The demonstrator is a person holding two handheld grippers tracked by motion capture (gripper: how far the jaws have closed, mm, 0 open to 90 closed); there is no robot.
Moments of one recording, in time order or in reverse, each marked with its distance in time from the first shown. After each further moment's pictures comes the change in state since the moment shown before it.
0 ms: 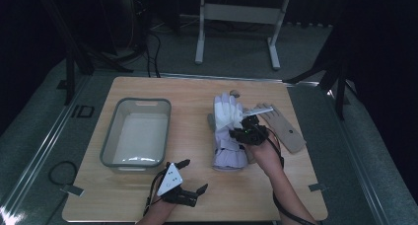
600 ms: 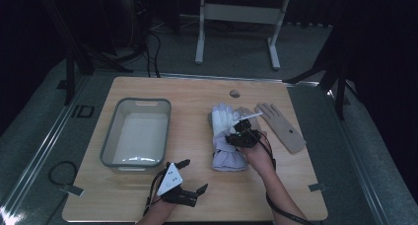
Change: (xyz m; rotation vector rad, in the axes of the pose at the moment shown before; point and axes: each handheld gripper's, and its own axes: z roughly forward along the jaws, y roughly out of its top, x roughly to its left) left arm 0.000 0.000 0.000 0.001 -0.002 0.001; right arm -0.006 -0.015 0.044 0.082 -0.010 0.018
